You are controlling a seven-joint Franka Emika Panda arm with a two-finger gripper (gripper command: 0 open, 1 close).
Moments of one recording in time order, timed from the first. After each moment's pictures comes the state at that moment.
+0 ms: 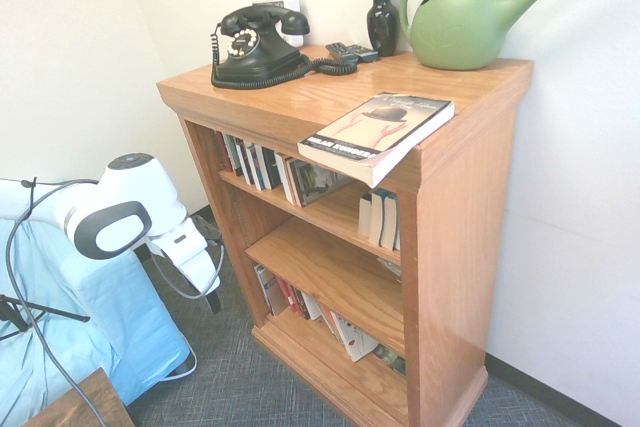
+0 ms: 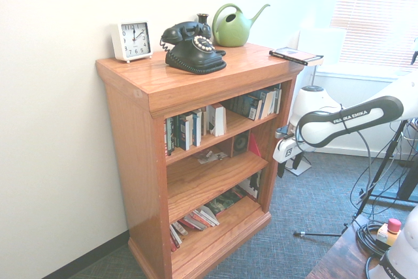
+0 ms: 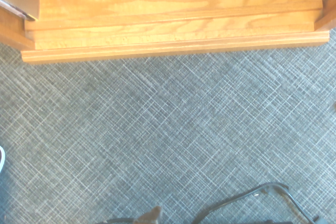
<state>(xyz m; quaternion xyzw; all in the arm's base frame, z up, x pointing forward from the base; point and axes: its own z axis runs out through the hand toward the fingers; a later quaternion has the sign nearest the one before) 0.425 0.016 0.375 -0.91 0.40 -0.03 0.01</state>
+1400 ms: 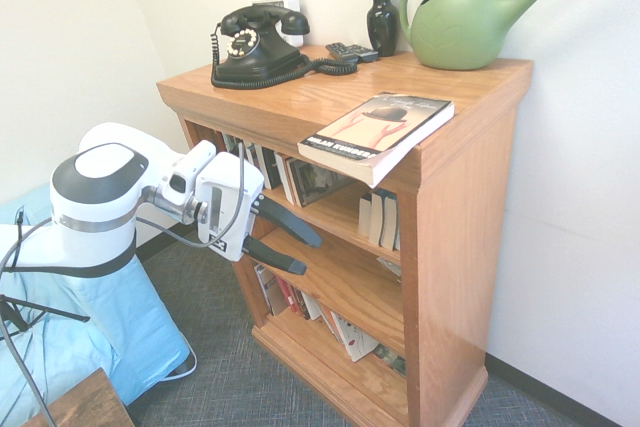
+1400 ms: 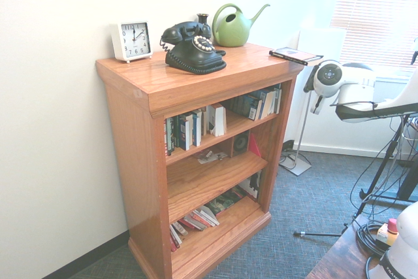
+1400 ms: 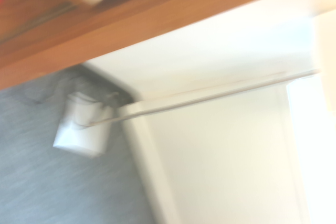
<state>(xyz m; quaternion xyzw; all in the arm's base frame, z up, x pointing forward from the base) 0.450 -0.146 0.531 -0.82 0.22 -0.34 -0.41</state>
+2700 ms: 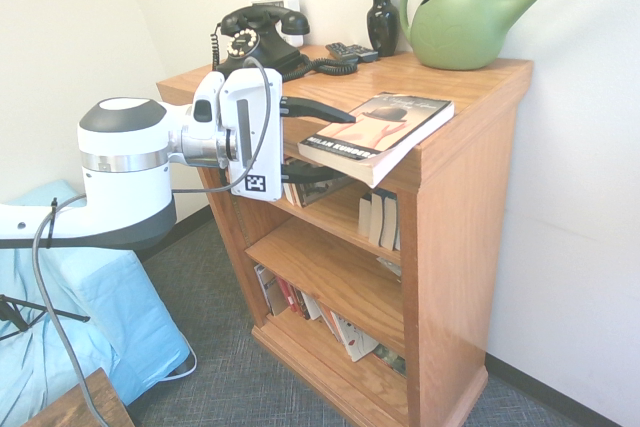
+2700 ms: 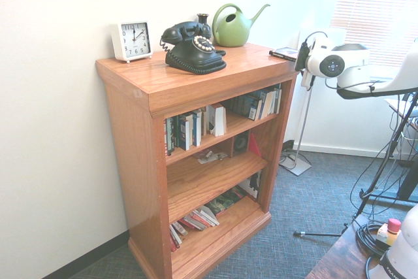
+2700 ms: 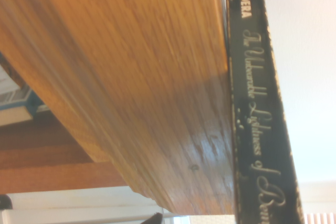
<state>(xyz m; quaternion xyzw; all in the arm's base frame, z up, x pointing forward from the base) 0.509 -0.155 0.593 -0.77 0.05 -0.48 -0.42</state>
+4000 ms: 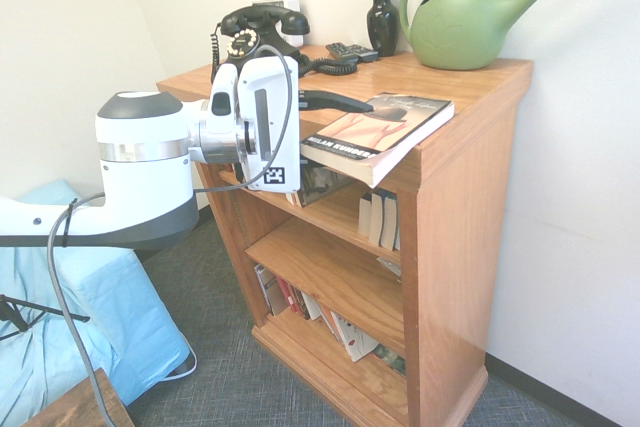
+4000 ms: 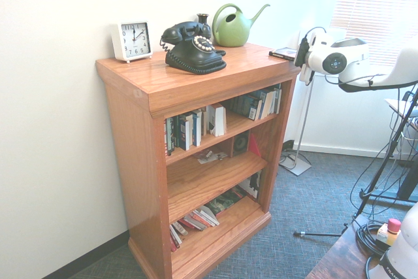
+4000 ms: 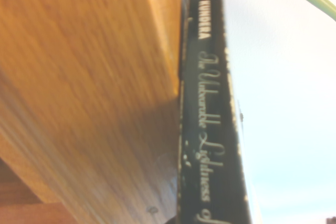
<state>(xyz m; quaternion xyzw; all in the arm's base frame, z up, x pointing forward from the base) 0.529 -0.174 0.604 -0.76 0.03 -0.51 -0.41</state>
